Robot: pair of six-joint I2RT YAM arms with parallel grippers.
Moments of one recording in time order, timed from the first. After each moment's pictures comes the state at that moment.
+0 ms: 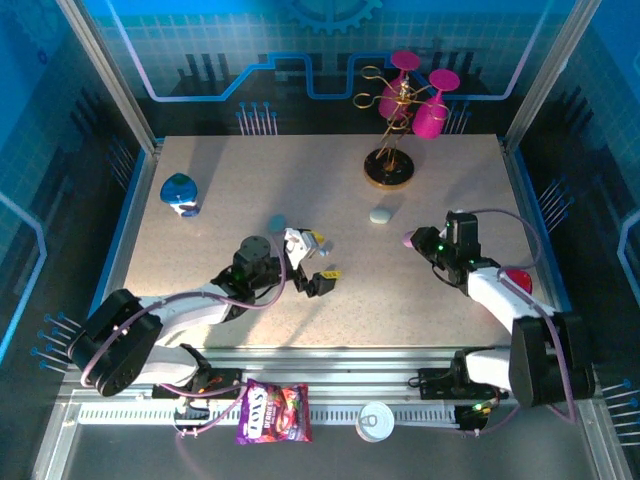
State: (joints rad) left arm -0.63 1.34 0.47 0.67 0.45 0.00; right arm 0.08 1.28 0.56 0.00 -0.21 0.80
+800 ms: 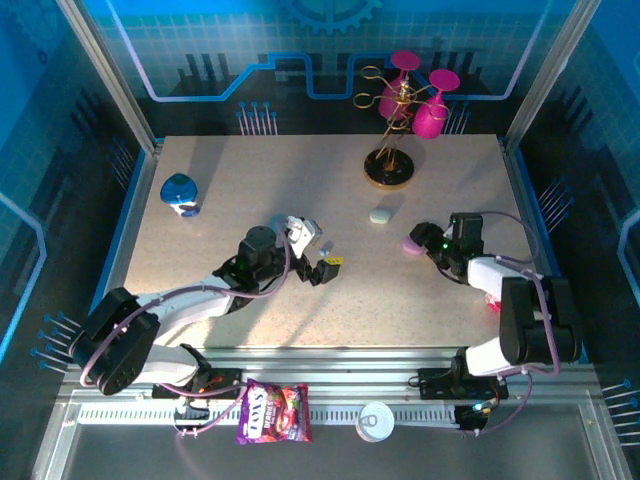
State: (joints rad) left arm -0.63 1.34 0.58 0.49 0.33 -0.02; right arm -0.02 1.42 0.57 0.07 -0.29 0.74
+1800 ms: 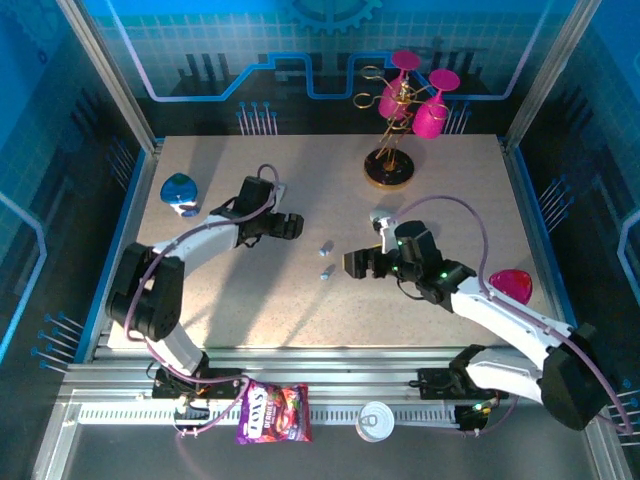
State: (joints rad) left arm -0.32 1.68 1.07 -0.29 0.06 -0.15; right arm 0.62 1.13 0.66 -0.13 -0.18 0.40
